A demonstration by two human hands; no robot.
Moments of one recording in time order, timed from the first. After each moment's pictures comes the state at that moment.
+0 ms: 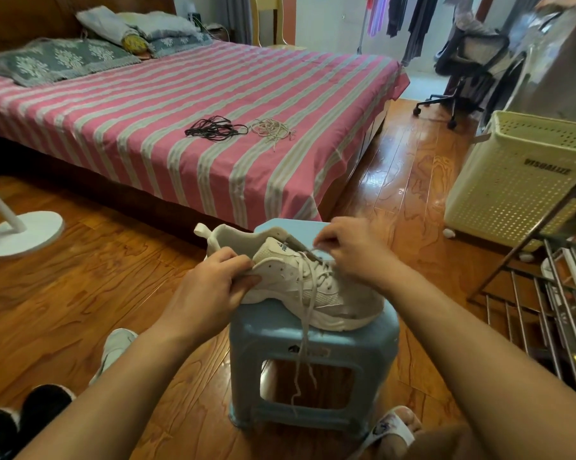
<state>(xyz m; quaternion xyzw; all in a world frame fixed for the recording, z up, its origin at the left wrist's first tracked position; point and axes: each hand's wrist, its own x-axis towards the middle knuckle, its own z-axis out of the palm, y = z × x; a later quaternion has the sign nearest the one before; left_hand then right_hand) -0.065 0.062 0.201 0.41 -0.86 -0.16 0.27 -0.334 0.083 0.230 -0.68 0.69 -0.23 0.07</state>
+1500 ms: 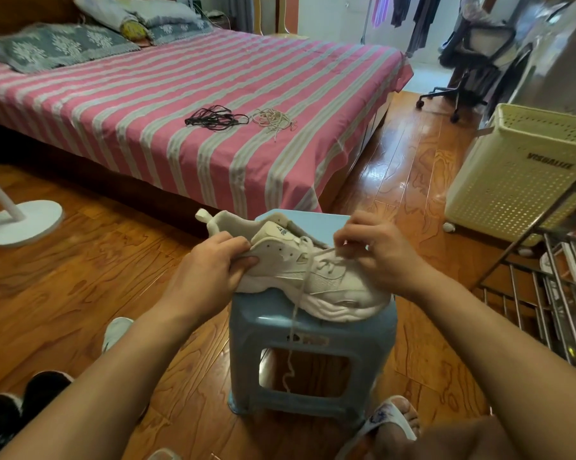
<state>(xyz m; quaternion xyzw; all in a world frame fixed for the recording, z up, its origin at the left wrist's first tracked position) -0.069 0.060 0.210 0.43 -0.85 -0.15 0.27 -0.359 0.121 0.227 -0.76 0.57 -0.32 0.06</state>
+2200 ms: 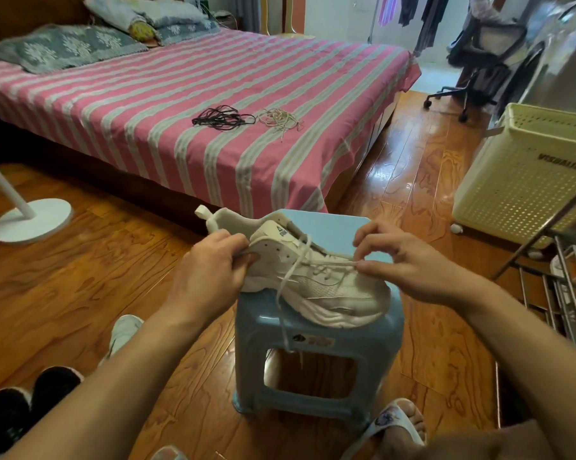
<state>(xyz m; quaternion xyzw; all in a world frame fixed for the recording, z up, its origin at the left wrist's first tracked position) -0.066 0.064 0.212 0.46 -0.83 -0.11 0.30 -0.370 0.151 0.248 -0.71 0.57 -0.30 0.29</state>
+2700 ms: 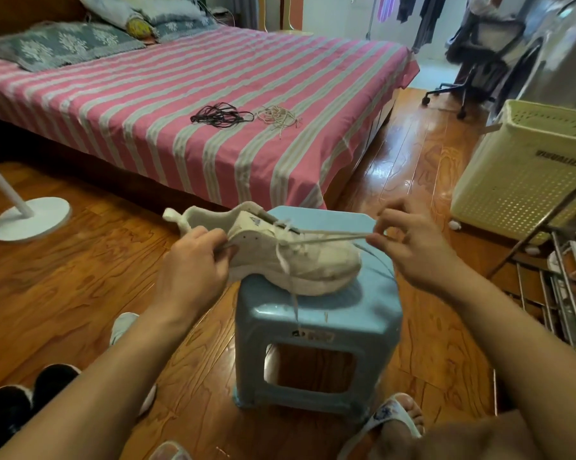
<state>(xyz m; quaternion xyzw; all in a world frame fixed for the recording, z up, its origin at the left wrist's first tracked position) -0.055 0.065 0.216 0.51 -0.80 -0.07 0.30 -0.372 0.143 0.241 -0.67 0.65 -0.34 0.06</state>
